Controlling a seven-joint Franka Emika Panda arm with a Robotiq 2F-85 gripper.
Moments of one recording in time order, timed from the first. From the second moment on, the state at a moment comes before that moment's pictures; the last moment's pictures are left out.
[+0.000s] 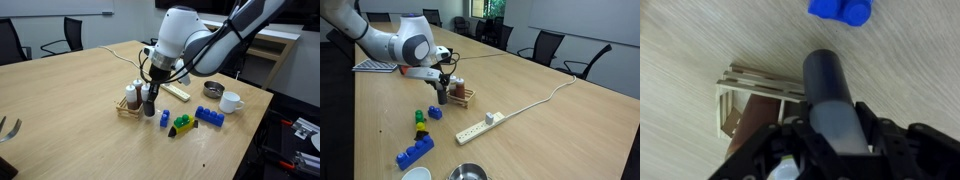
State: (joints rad) arm 0.24 0.58 0.18 -1.87 -0.20 2.74 -0.11
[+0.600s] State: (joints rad) arm 0.24 0.46 0.28 -1.88 -0.17 2.75 -0.21
